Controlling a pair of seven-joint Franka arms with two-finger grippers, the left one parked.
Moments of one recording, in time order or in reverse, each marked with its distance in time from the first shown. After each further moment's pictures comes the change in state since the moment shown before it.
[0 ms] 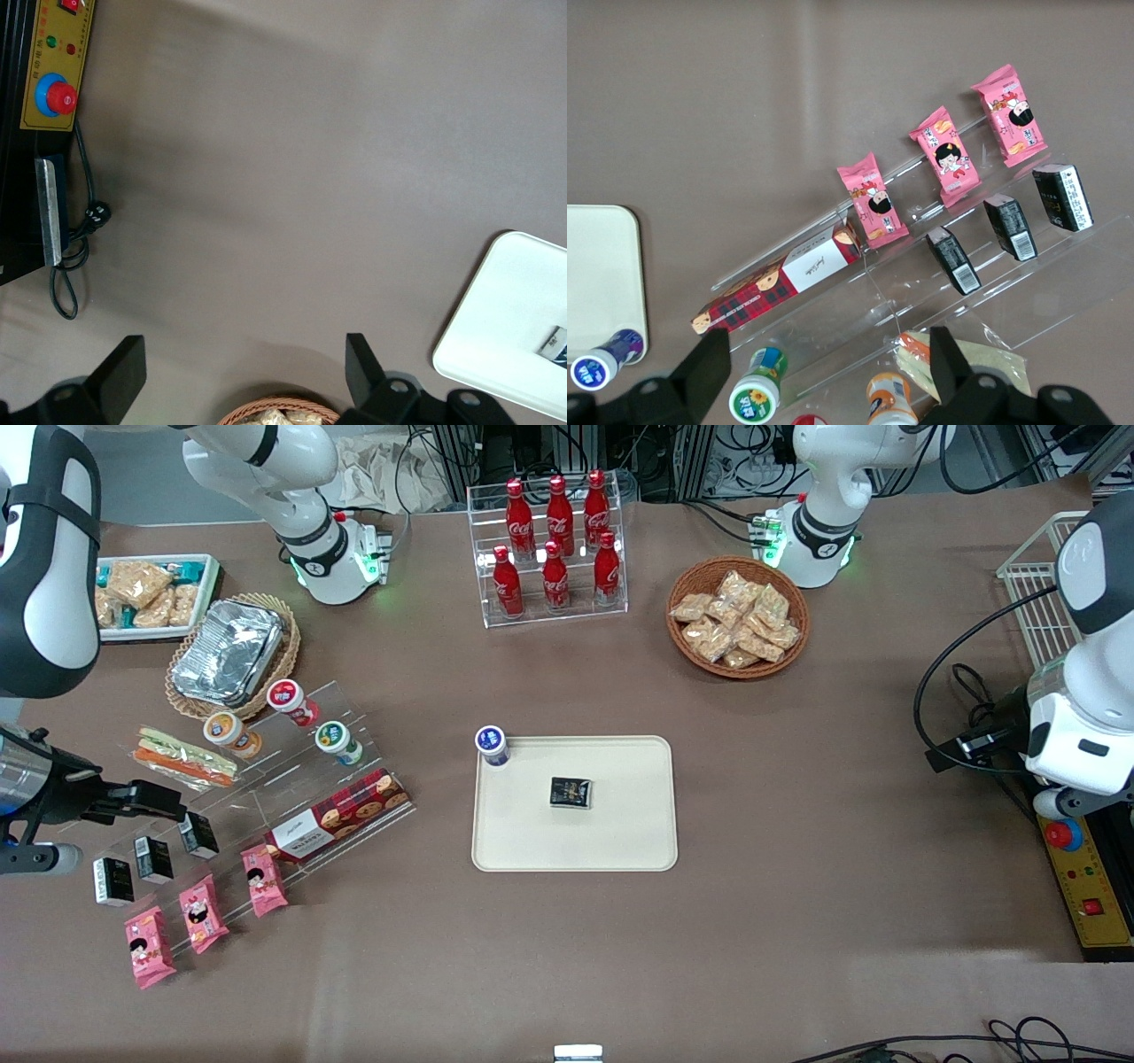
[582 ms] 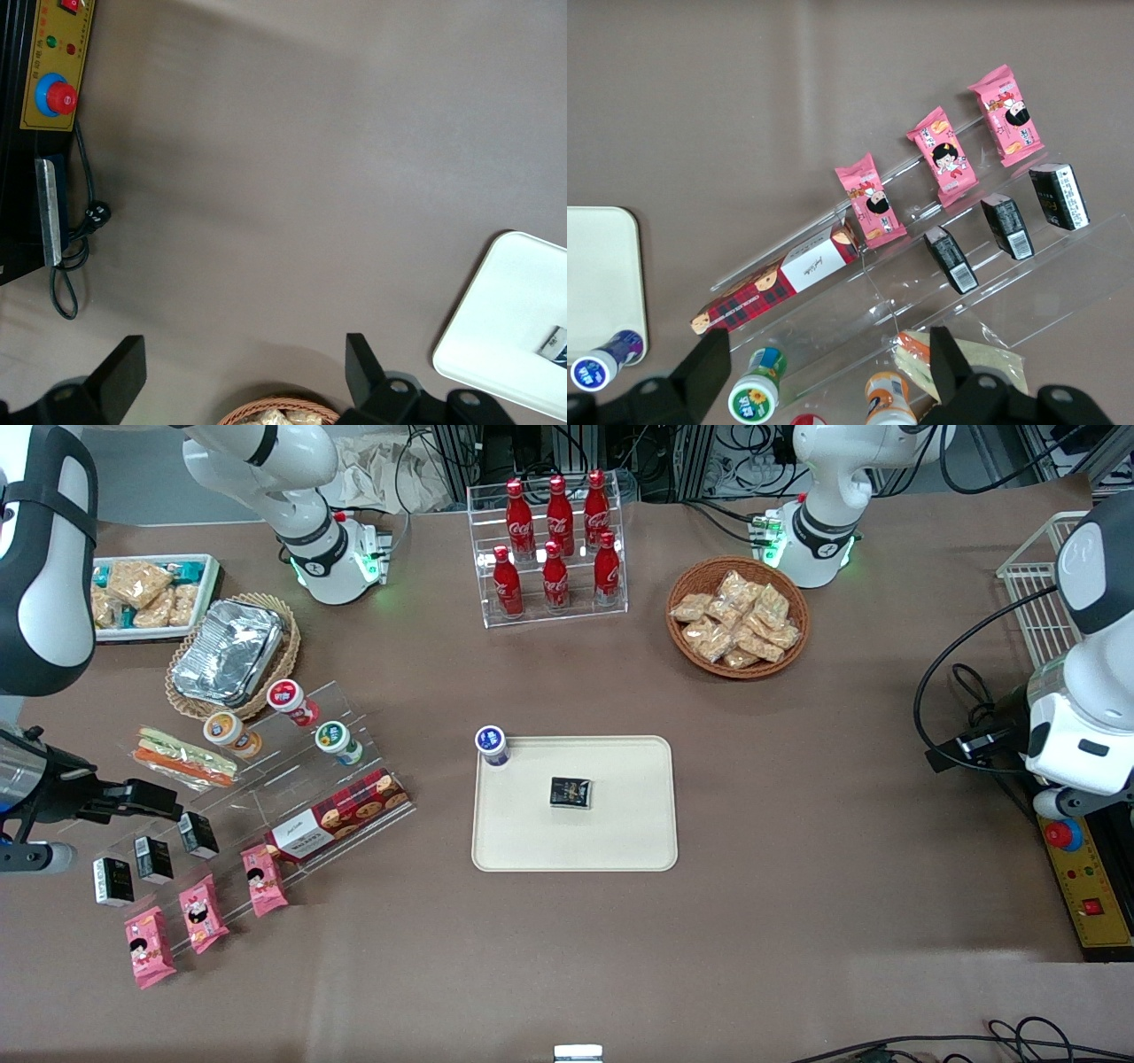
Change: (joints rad) arm -0.003 -0.003 0.000 0.000 0.000 -0.002 0.003
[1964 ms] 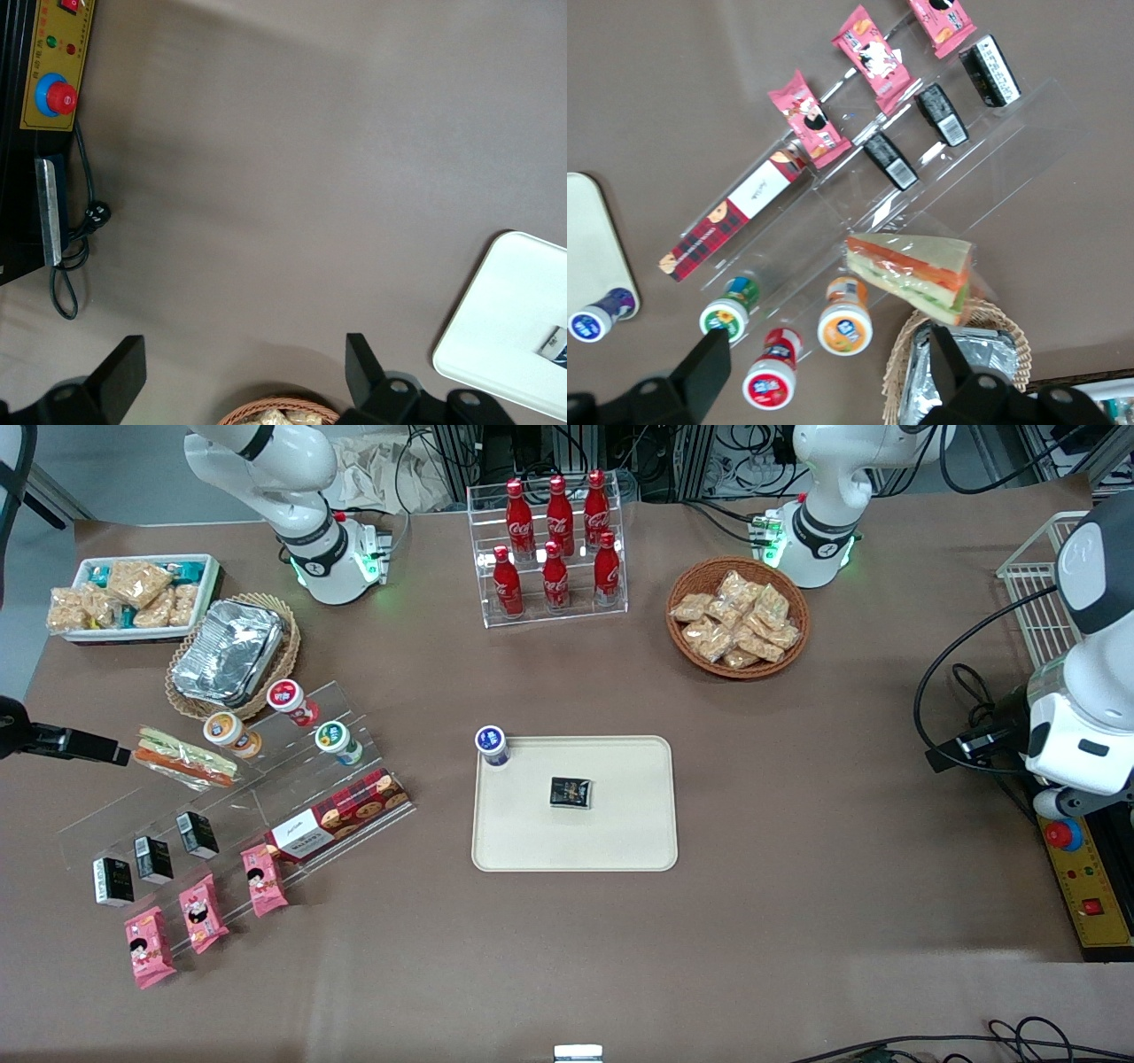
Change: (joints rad) arm -0.114 -0.136 0.010 -0.110 0.000 -0.142 0.064
